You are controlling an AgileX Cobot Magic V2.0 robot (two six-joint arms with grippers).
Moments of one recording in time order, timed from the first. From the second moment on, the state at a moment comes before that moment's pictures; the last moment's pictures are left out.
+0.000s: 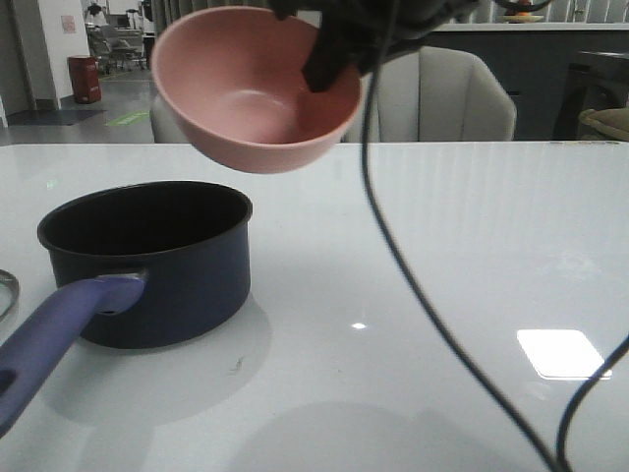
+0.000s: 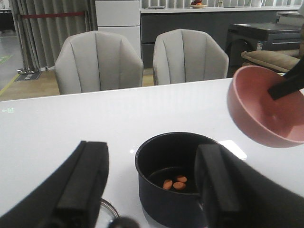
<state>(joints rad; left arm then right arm) -0.30 0.12 -0.32 0.02 0.33 -0.04 0.55 1.59 -1.25 0.25 0.42 -0.20</state>
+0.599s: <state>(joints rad) -0.30 0.12 -0.32 0.02 0.33 -0.04 0.09 1.62 -1.22 0.25 0.76 -0.20</state>
